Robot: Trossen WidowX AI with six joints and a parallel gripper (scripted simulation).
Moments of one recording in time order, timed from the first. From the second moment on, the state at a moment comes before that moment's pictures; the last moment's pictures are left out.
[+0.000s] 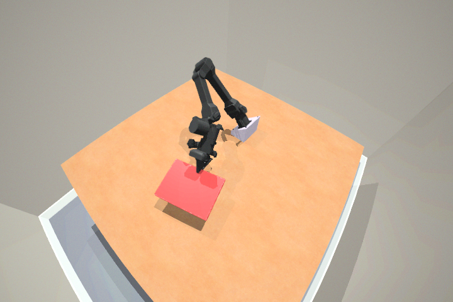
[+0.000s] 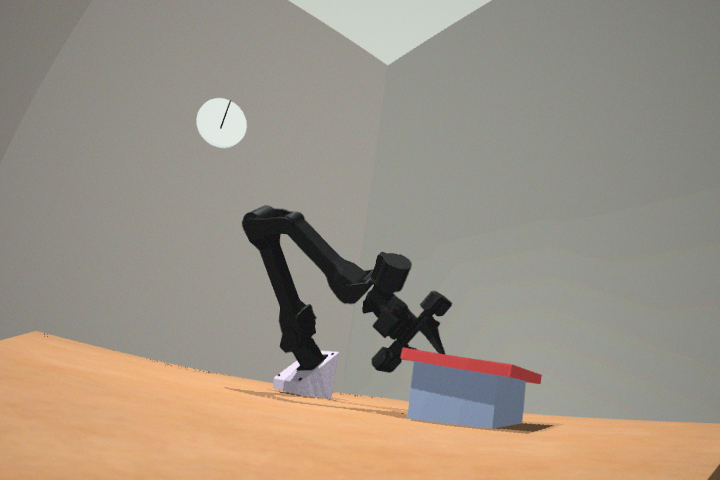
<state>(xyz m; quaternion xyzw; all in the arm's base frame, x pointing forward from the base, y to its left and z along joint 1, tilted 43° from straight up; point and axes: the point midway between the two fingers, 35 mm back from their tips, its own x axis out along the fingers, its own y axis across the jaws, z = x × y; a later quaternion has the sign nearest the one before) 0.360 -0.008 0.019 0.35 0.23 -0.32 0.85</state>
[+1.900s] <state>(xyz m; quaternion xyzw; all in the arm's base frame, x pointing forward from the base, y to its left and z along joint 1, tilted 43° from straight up) 0.375 0.026 0.051 0.34 0.24 -0.32 0.85</state>
